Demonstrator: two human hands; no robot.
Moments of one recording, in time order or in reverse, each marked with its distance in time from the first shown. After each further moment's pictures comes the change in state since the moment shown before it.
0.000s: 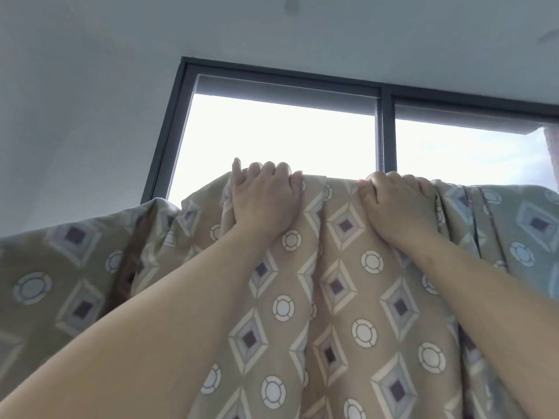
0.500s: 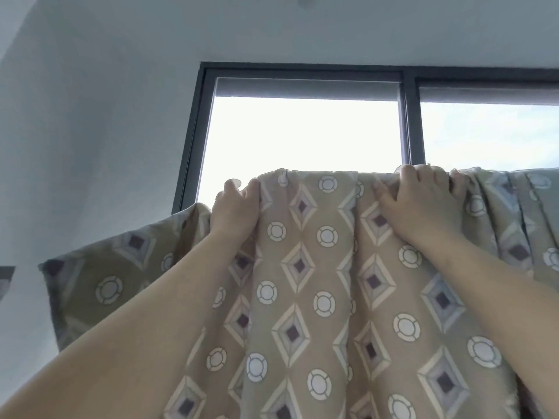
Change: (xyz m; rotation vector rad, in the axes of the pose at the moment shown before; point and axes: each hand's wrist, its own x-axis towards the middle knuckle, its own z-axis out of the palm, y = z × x) left_hand -0.016 -0.076 -0.022 -0.547 -0.127 -0.457; right_hand -0.012 -0.021 0.006 -0.047 0.058 0.111
